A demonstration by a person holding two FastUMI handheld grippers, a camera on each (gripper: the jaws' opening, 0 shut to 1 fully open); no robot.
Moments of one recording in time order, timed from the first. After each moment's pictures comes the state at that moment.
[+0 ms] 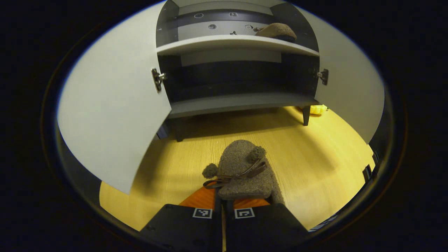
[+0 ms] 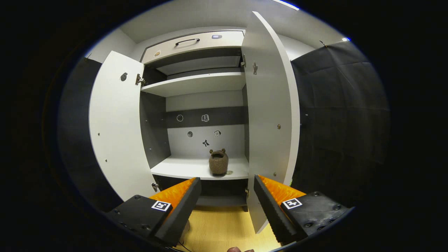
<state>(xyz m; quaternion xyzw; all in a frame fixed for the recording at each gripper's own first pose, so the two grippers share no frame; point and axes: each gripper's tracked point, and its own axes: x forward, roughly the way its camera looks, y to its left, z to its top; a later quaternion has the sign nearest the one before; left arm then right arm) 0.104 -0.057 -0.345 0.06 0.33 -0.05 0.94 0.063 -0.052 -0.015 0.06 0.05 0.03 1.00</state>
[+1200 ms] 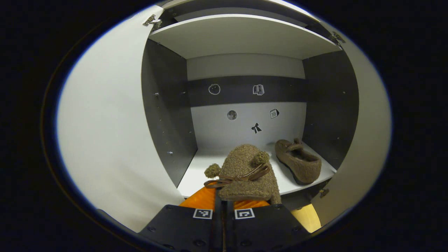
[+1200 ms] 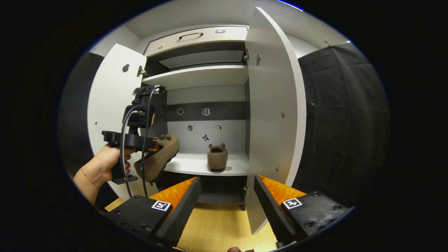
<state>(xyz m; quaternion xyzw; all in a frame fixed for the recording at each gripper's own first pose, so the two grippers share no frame) 0.300 -0.053 -0.024 0.03 0.17 0.00 0.98 0.072 -0.057 -0.048 0.04 0.06 0.04 1.00</state>
